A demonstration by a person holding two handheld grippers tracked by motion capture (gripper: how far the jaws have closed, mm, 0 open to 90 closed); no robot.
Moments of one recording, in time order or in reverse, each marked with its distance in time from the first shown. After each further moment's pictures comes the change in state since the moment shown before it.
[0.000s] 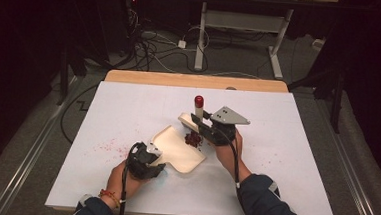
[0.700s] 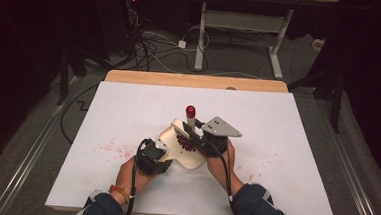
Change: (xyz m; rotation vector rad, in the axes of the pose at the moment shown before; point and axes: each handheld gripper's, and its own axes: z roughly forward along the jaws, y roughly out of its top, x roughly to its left) left arm -0.006 0.017 0.009 -0.004 0.016 -0.007; right arm 0.041 0.000 -0.010 -0.006 -0.024 0.015
